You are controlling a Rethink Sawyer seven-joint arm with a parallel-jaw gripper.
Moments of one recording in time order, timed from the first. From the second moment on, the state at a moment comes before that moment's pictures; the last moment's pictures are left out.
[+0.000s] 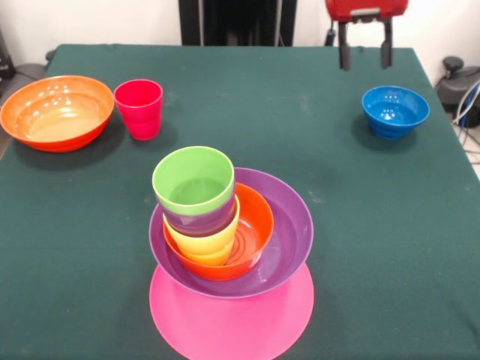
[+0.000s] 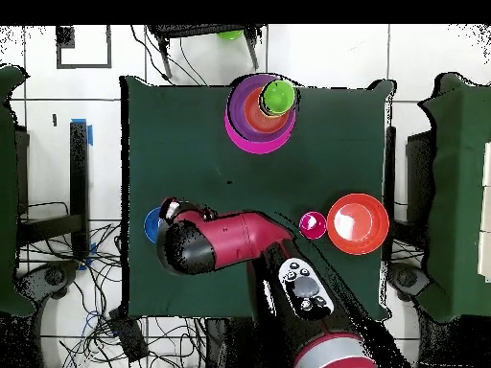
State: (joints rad) arm -0.36 -0.81 0.38 1.99 -0.29 0.20 2.32
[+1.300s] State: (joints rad) arm -0.19 -0.66 0.22 1.95 -0.29 0.11 2.32
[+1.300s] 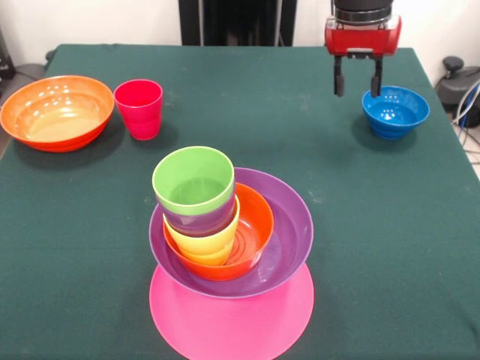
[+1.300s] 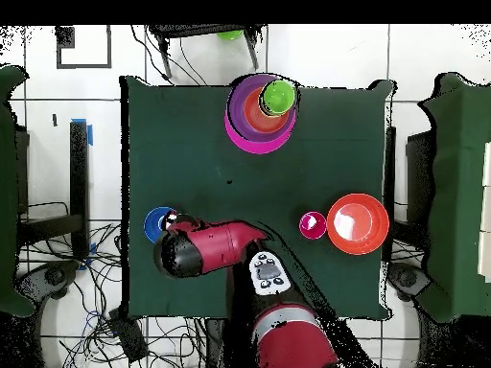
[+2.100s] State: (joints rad) arm -0.17 -0.49 0.17 1.94 -0.29 -0.04 2.32
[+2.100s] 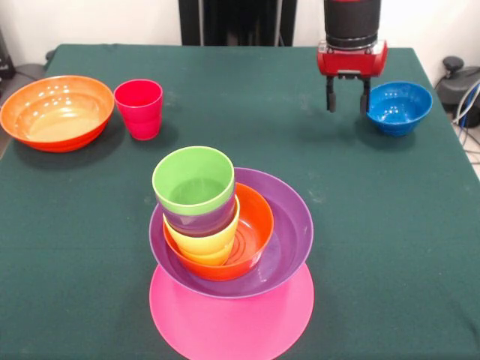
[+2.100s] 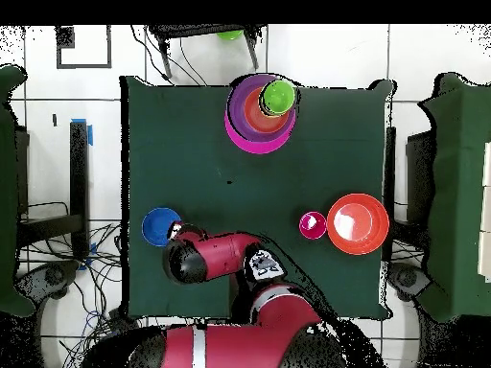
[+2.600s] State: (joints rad) arm -0.12 -0.45 0.15 1.95 -0.29 -0.06 2.32
